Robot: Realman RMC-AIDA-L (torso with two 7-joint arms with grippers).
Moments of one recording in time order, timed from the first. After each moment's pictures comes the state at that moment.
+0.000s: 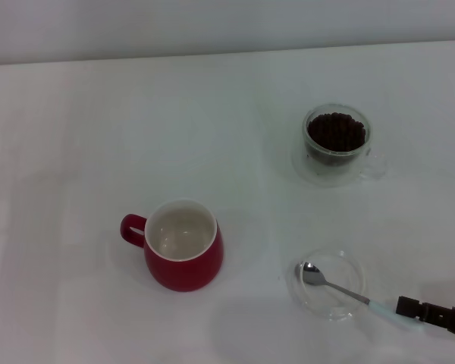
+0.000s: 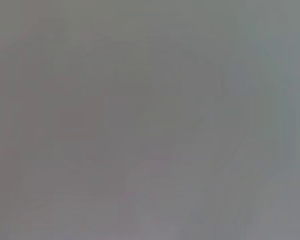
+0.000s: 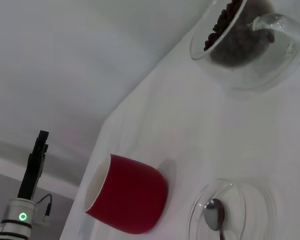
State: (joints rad) left arm -0.42 -2.08 2.82 0.13 -1.59 1.30 -0.29; right arm 0.22 1.93 -2.58 0.26 0.07 -1.74 1.53
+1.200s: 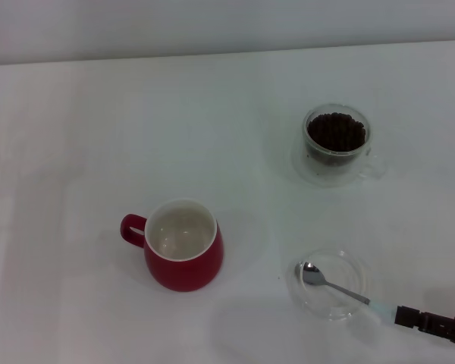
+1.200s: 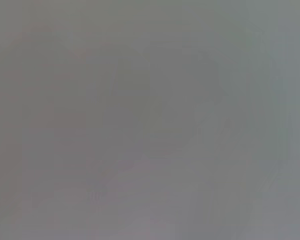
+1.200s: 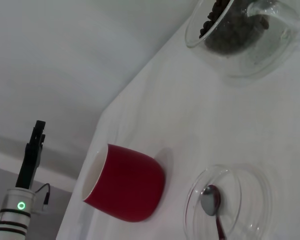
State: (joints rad) left arm -0.43 -2.08 2.82 0.13 -1.59 1.30 -0.29; right arm 0.21 1.93 -2.60 0.26 0.06 -1.75 1.53
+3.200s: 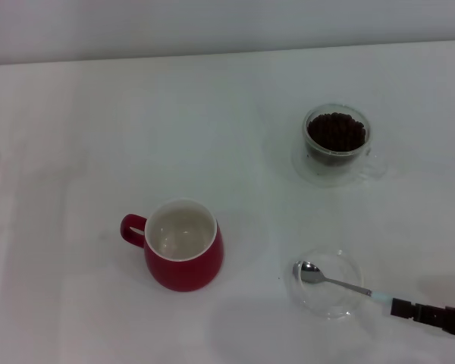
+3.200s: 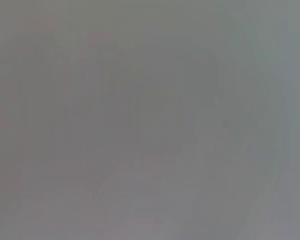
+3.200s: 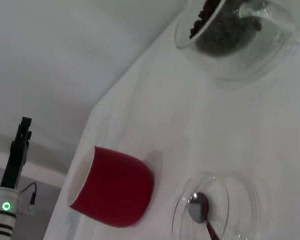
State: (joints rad) left arm -0.43 -2.08 2.82 0.13 -1.59 1.31 -0.29; right arm 0.25 1.93 -2.62 0.26 0.07 -1.70 1.56
